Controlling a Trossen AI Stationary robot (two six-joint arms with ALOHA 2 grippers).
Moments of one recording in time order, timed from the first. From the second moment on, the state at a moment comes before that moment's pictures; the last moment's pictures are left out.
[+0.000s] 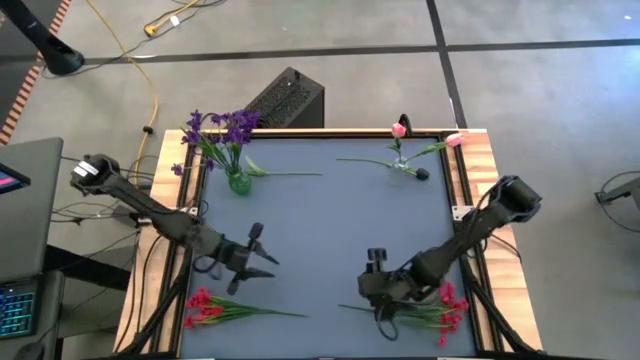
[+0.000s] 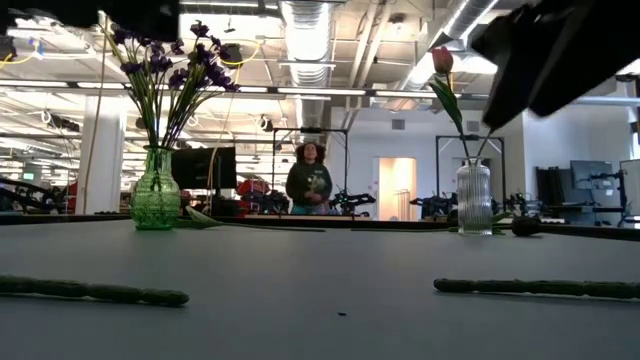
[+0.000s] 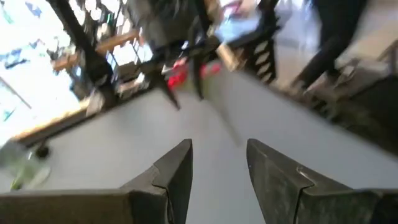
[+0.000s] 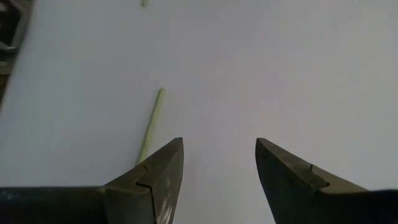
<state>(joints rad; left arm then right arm) -0.48 1.08 0.43 0.43 -0.18 0.25 0.62 1.68 1.13 -0.51 0.37 0.44</state>
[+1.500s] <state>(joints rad) -0.26 1.20 0.53 -0.06 -0.26 0.03 -0.27 2.27 1.72 -0.28 0.20 -0.02</state>
